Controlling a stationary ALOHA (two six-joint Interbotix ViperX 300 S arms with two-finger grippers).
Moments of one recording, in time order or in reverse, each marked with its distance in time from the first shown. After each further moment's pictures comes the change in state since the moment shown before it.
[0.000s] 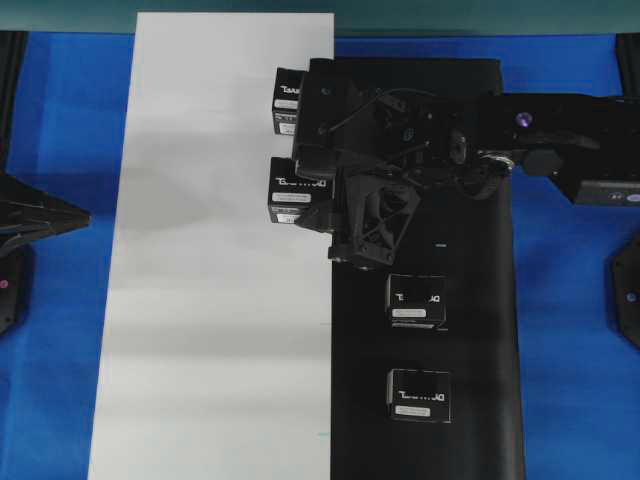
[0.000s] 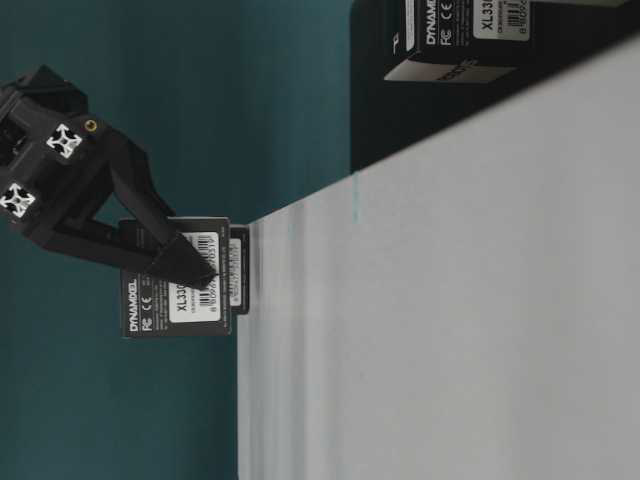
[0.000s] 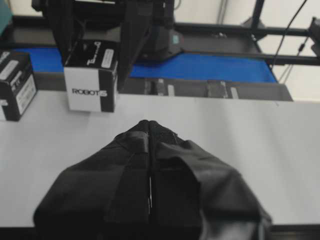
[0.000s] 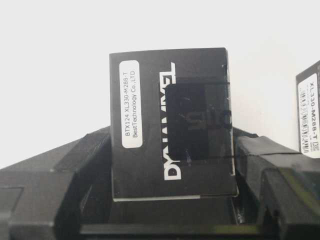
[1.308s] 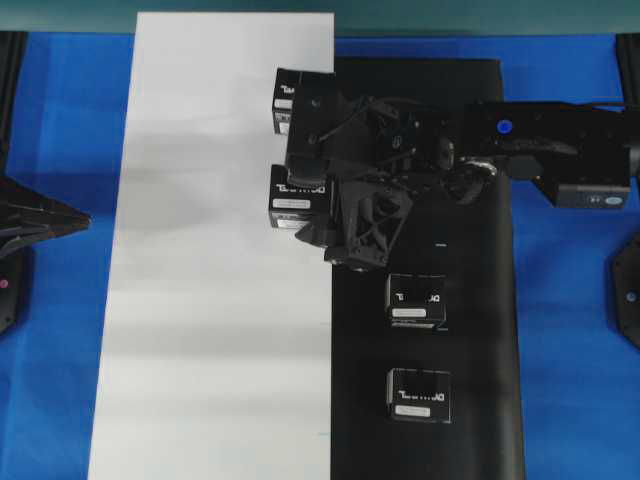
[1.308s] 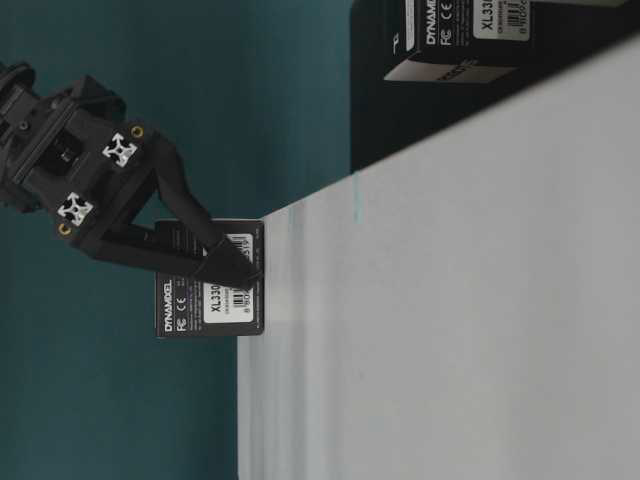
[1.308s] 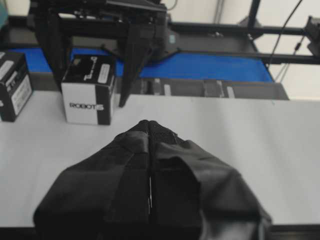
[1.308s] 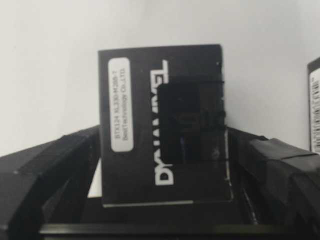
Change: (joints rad) left arm -0.012 0.002 0.000 0.000 0.000 0.002; right arm -0.009 0.034 0.021 -0.003 -0.032 -0.006
